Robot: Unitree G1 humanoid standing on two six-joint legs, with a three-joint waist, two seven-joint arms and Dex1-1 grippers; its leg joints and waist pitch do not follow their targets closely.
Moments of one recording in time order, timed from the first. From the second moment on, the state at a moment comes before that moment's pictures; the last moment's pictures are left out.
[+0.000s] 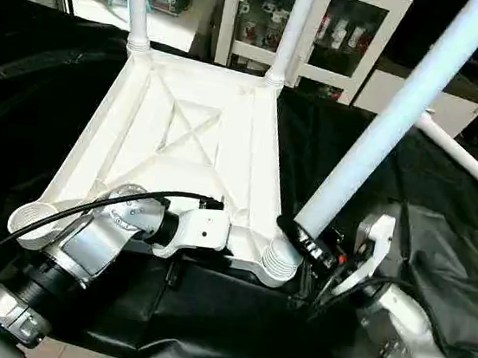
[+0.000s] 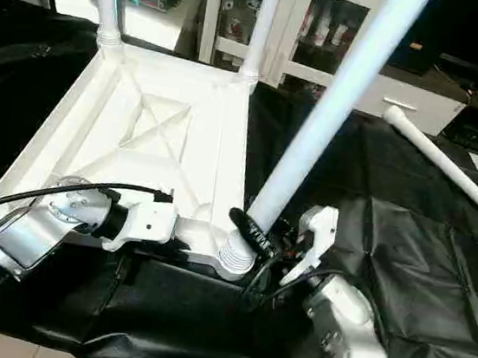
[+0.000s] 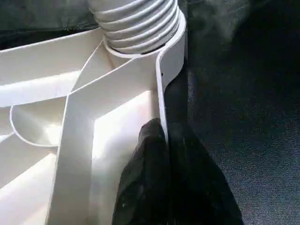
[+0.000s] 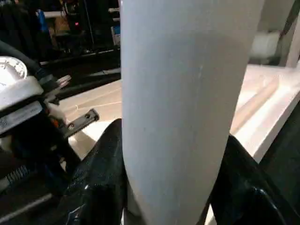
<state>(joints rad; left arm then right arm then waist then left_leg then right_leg) -0.51 0.51 -0.47 0.22 0.10 0.09 -1.19 -0.03 -0.20 0.05 0.05 0.42 -0.03 0.77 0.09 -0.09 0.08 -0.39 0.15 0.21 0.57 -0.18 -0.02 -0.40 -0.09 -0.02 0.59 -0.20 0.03</state>
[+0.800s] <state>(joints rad) -0.51 0.51 -0.47 0.24 0.12 0.09 -1.16 -0.07 -0.23 0.10 0.09 0.35 -0.05 0.73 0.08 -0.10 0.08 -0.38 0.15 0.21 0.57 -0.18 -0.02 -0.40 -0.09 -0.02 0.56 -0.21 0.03</state>
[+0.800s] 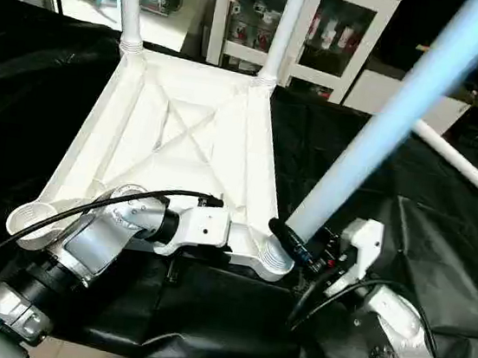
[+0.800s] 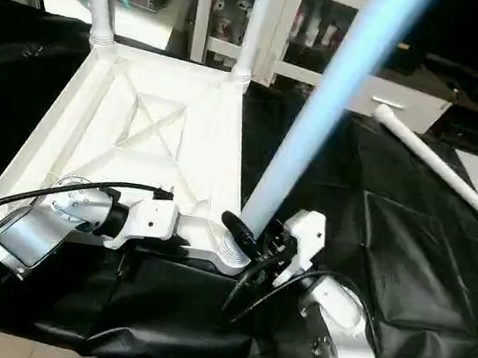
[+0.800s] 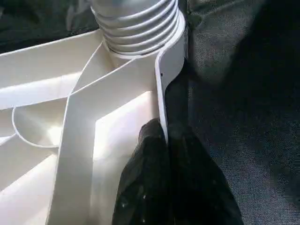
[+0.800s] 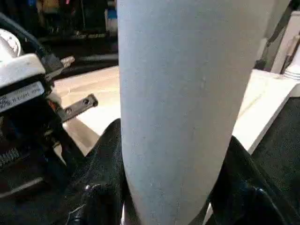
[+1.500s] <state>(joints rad) -0.51 0.51 -0.47 0.24 0.13 0.10 -1.15 -0.13 -0.26 0.12 0.09 0.35 0.06 0.72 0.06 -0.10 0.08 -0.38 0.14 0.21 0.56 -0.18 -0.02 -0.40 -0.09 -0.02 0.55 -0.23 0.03</state>
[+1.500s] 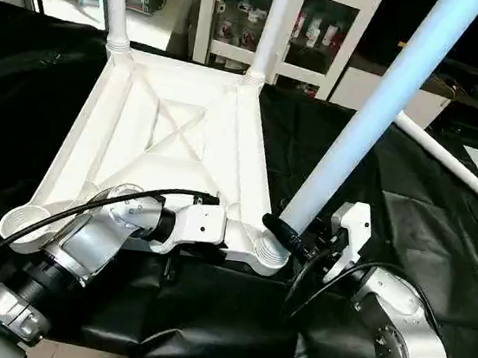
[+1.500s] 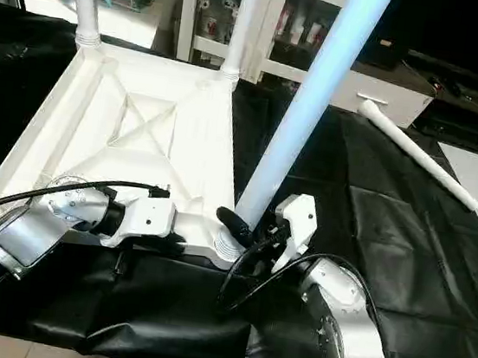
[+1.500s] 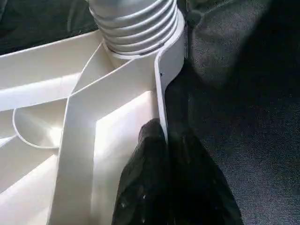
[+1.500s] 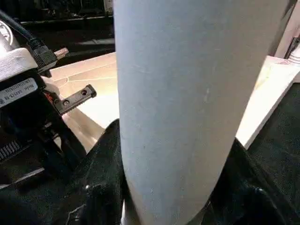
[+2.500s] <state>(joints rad) -0.76 -0.05 -0.37 0.66 0.21 0.40 -0.43 -0.62 -0.08 0.00 0.66 0.18 0.01 -0.12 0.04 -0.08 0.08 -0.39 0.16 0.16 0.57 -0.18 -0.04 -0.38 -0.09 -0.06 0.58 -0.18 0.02</state>
